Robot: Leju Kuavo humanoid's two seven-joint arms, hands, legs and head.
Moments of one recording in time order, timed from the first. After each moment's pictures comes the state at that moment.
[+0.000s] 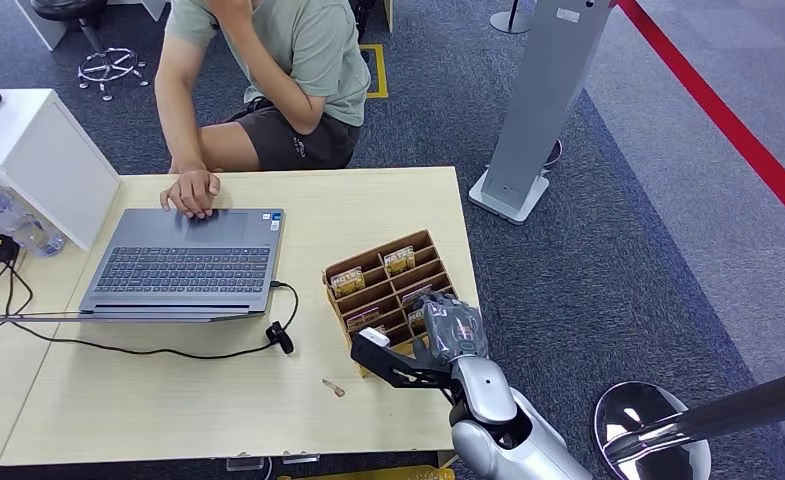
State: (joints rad) left arm -0.12 0.07 -1.22 -0.21 0.85 0.20 0.06; right arm -0.26 -0.04 0.71 -1.39 1.03 -0.01 0.41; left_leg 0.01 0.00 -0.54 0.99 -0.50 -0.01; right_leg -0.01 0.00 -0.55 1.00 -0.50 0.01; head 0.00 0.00
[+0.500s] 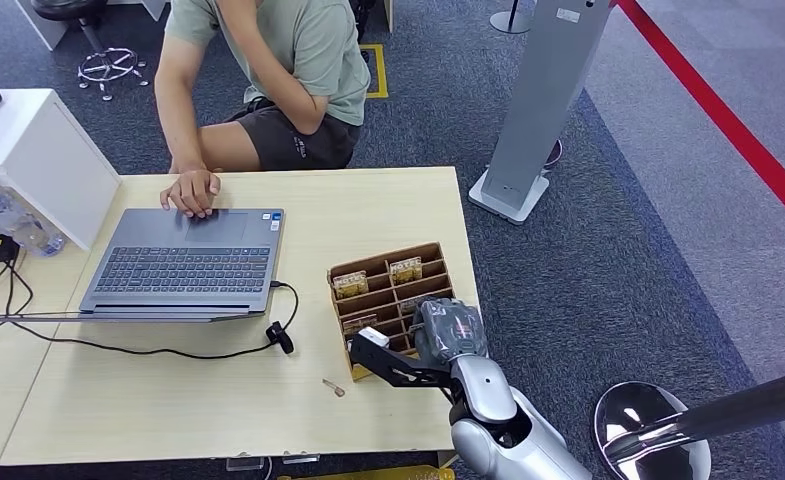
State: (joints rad) left arm -0.12 0.07 -1.22 -0.21 0.85 0.20 0.06; right arm -0.26 -0.04 0.71 -1.39 1.03 -0.01 0.41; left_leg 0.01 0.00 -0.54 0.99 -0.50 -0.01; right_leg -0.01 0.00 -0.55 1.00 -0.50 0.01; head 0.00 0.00
